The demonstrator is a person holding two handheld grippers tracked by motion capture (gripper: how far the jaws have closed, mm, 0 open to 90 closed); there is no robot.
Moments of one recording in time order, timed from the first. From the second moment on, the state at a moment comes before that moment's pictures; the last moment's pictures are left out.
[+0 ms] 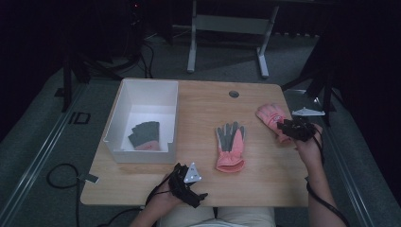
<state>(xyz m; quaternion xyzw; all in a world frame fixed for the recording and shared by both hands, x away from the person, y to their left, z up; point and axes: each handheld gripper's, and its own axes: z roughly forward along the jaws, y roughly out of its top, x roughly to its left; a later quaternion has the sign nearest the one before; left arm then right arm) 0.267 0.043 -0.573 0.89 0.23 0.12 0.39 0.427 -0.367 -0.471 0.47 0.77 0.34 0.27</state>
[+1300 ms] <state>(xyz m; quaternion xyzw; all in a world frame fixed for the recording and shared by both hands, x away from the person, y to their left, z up) 0.268 0.047 -0.573 0.88 0.23 0.11 0.39 0.492 -0.375 -0.489 0.53 0.77 0.25 0.25</state>
